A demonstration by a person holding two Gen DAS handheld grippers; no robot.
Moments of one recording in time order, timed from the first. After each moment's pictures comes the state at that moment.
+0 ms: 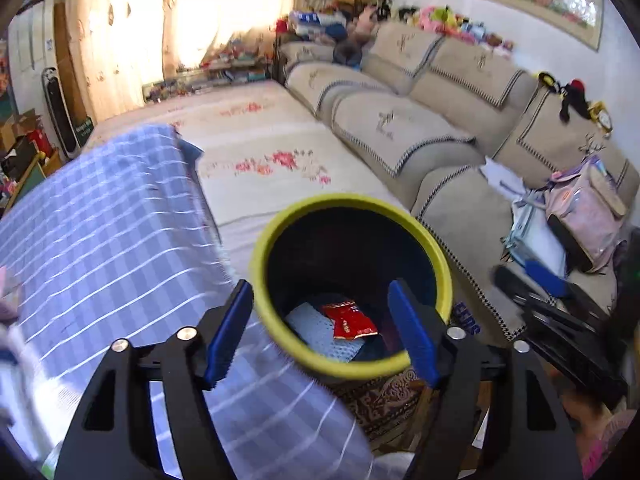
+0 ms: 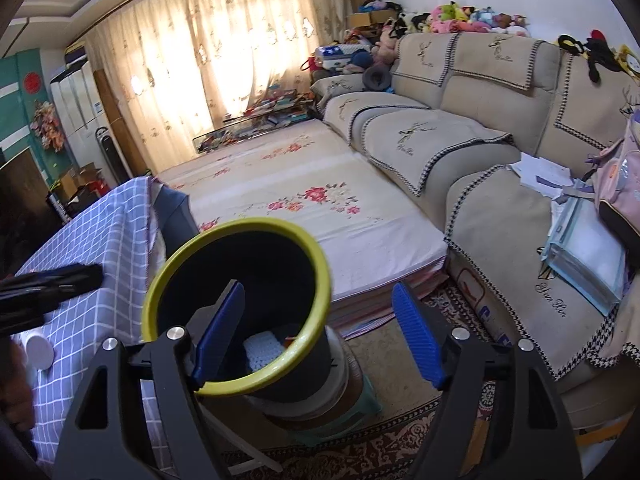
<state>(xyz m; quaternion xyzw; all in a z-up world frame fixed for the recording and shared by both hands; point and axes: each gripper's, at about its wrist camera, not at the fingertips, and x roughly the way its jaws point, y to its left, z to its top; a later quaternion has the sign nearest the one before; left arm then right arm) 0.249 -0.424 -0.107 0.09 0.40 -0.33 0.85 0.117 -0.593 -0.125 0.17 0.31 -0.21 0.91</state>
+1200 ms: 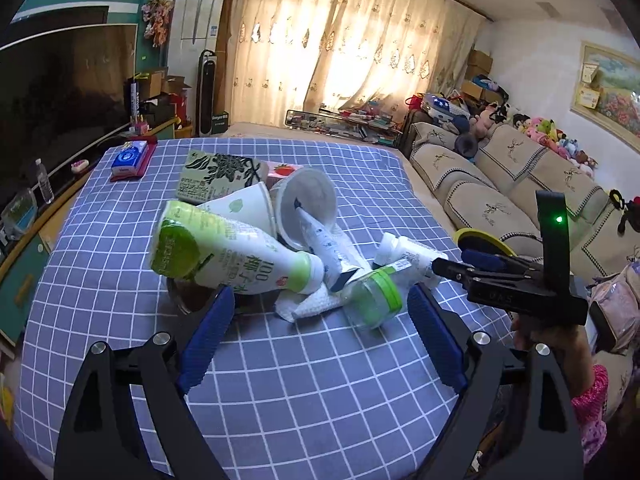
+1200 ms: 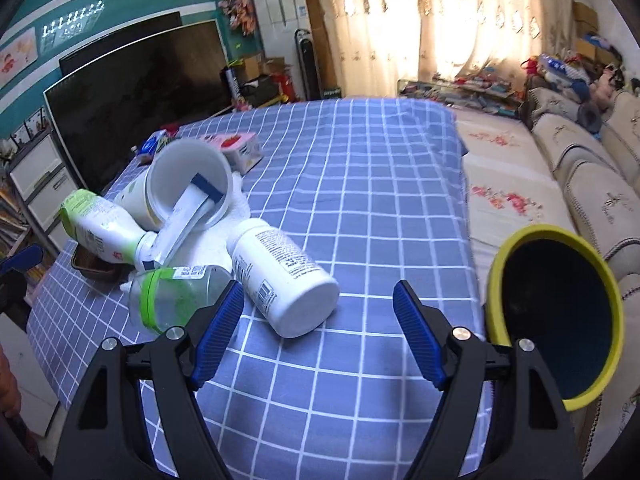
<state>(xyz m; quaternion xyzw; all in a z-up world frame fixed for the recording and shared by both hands) 0.140 -0.084 -0.086 -0.05 0.33 -0.14 0.93 0.222 -0.330 -0.120 0.04 0.39 0.14 0.91</state>
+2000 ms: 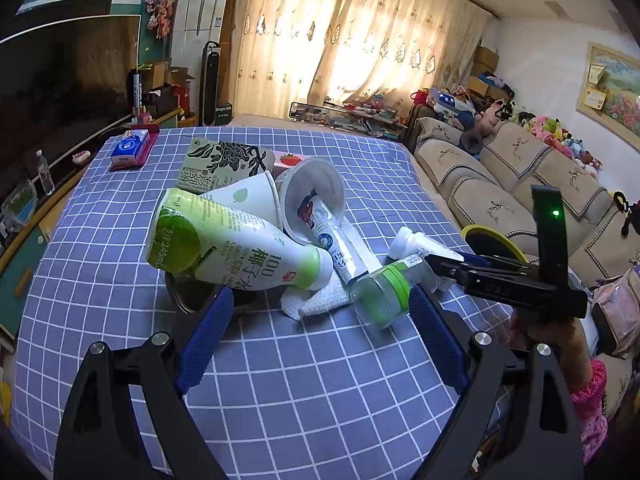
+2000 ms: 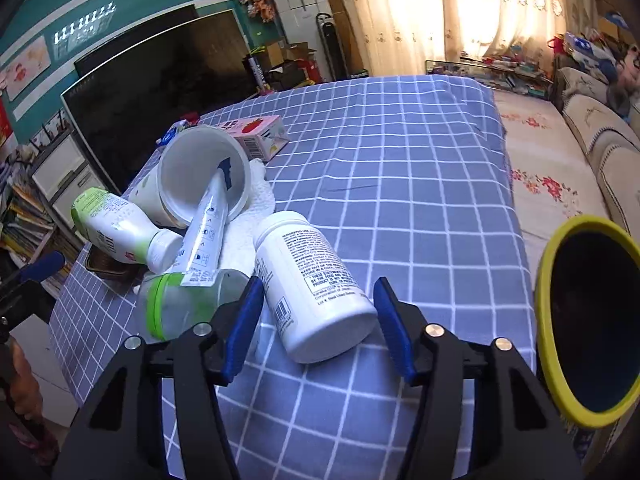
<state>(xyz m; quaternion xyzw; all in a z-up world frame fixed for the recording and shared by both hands) 0.152 -0.086 -0.104 -0.05 0.34 -0.14 0.93 0.233 -0.328 -0.130 0.07 0.40 0.17 0.90</state>
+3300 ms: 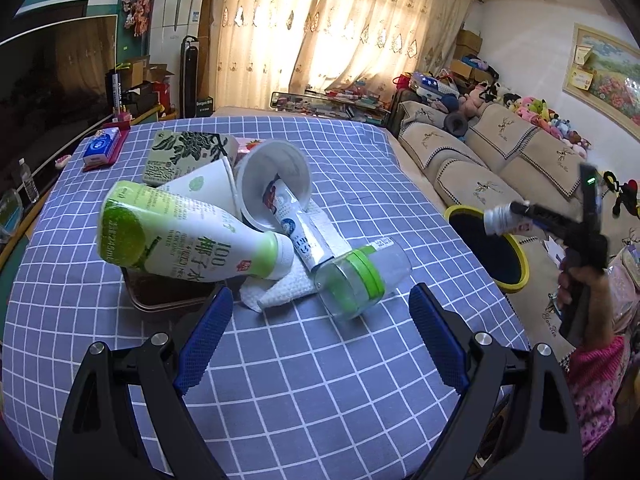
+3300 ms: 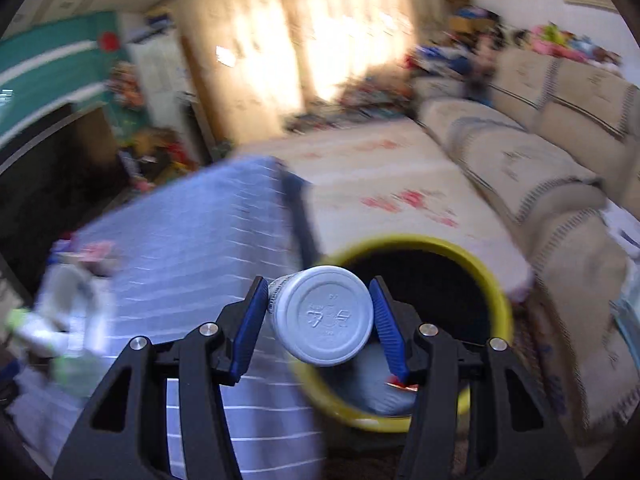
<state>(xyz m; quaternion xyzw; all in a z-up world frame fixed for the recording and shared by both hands) 0.154 -0.117 -0.119 -0.03 0.36 -0.17 0.92 0.205 -0.508 -0.108 0.13 0.34 -0.10 0.93</state>
